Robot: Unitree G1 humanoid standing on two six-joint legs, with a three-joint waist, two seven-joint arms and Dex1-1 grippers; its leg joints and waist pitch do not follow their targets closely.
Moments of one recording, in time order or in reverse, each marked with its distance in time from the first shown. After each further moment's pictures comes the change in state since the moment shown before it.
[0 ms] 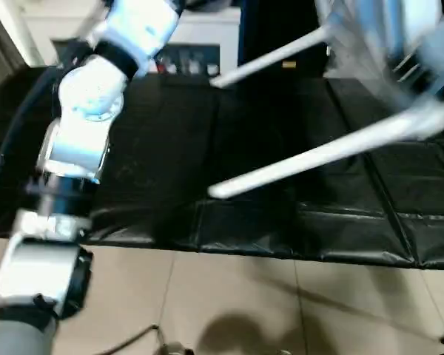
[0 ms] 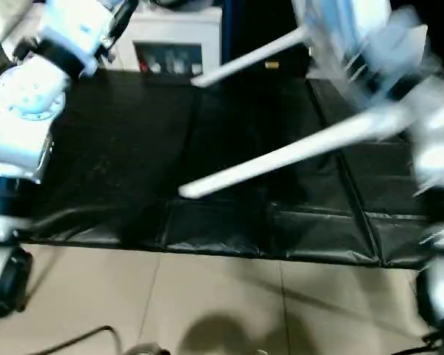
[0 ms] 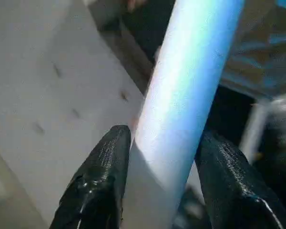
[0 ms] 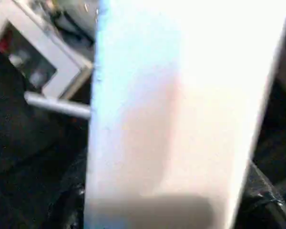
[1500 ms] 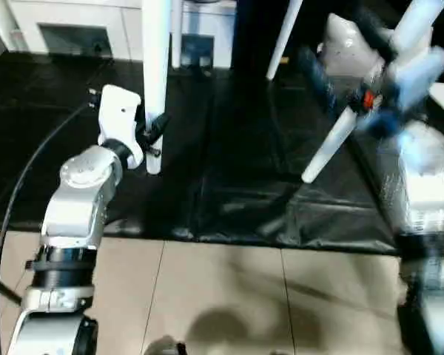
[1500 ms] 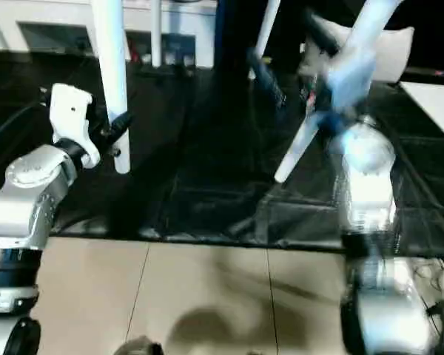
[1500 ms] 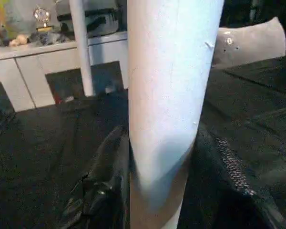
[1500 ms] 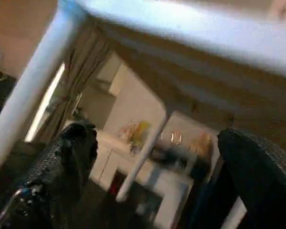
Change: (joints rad) left arm 0.329 -0.062 0.059 -0.143 -0.165 0.264 -0.036; right arm 0.419 0.467 -0.056 -0.342 0.372 -0.299 -0.019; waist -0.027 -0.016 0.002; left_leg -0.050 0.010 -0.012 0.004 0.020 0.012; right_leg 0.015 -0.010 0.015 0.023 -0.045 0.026
